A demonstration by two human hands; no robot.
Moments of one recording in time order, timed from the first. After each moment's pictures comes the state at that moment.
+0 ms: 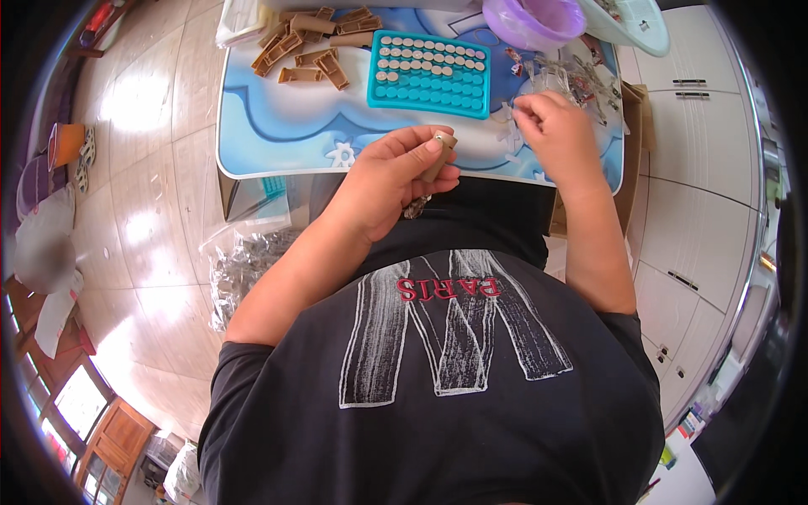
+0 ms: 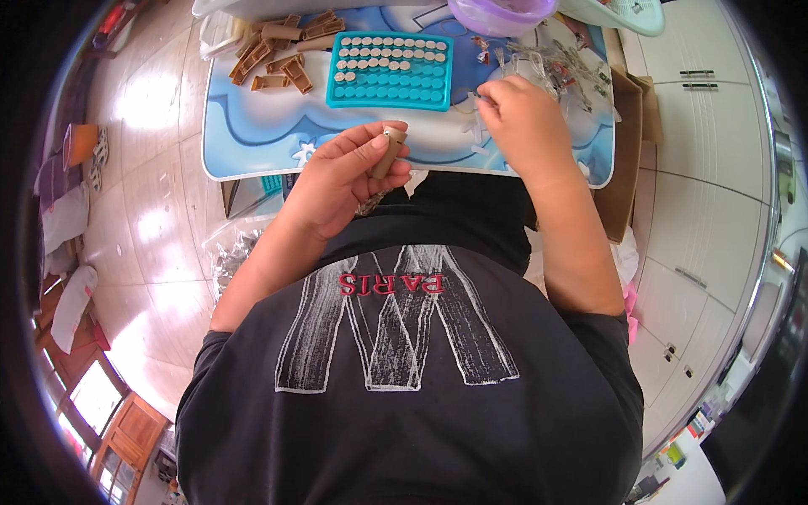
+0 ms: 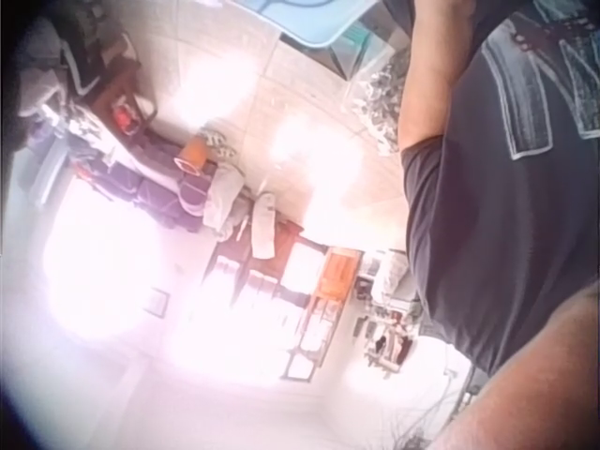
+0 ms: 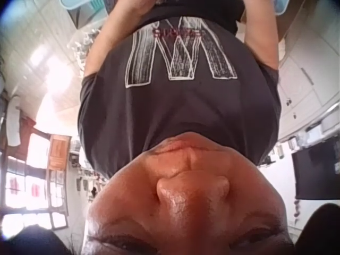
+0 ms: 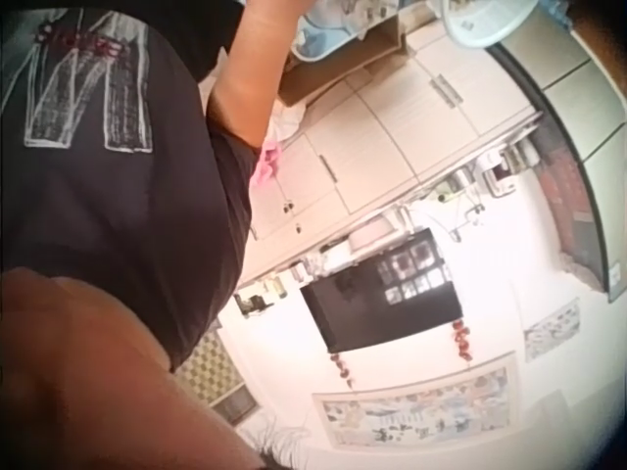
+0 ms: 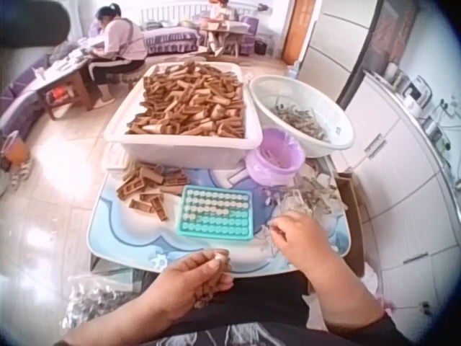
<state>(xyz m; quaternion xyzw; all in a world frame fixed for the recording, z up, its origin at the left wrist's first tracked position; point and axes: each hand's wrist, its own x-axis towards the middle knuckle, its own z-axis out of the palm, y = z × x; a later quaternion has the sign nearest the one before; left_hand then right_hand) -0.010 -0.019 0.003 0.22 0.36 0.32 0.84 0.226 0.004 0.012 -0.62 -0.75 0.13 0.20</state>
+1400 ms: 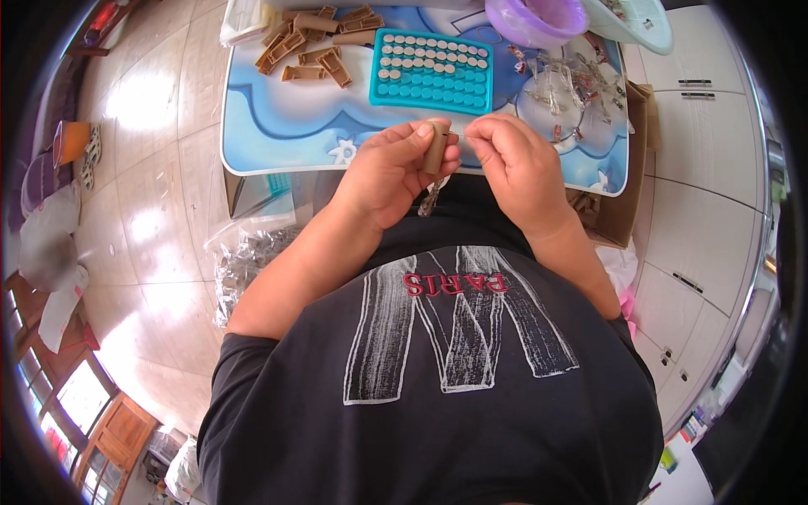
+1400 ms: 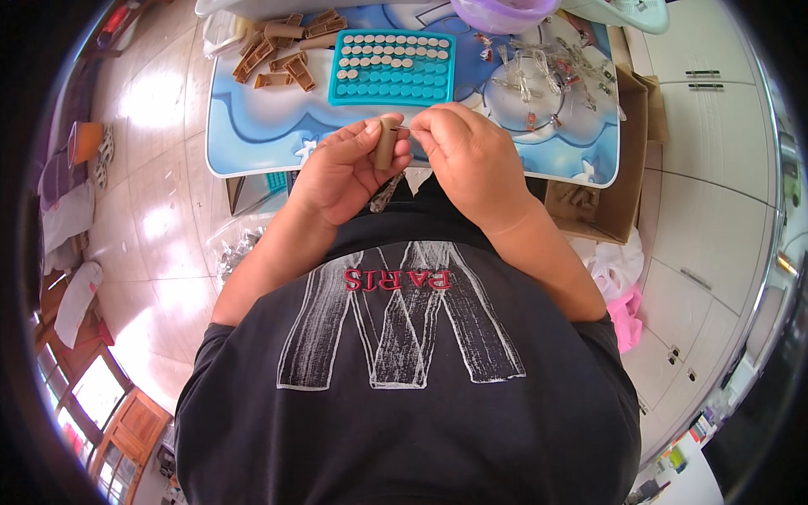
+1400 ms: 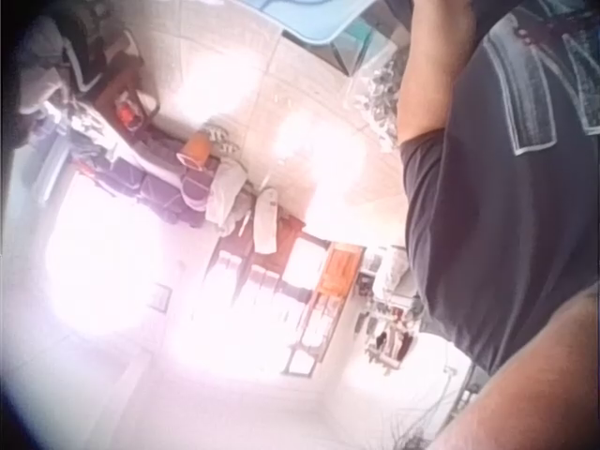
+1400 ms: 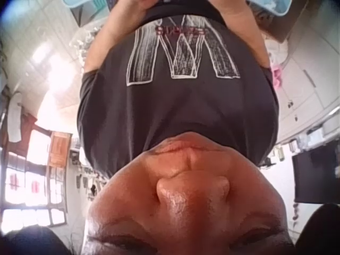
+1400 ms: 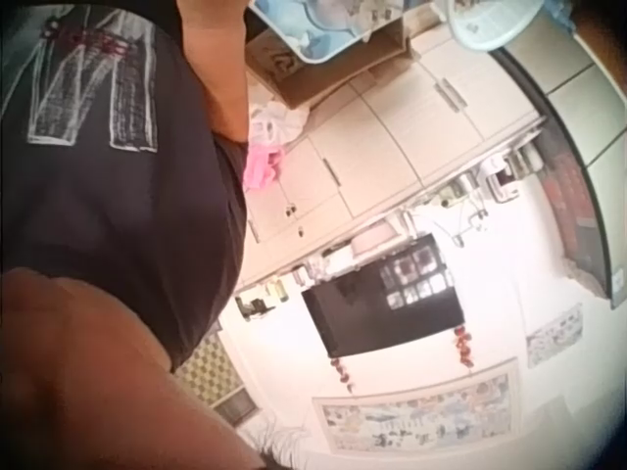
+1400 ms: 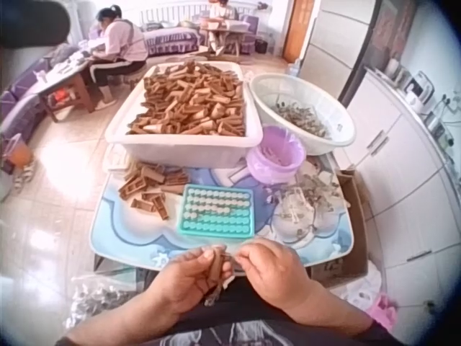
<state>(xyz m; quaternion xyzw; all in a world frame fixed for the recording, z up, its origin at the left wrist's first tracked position) -0.010 -0.013 -0.016 0.13 0.29 0.36 0.88 0.170 -0.028 0.024 -0.51 -0.77 0.17 0.35</state>
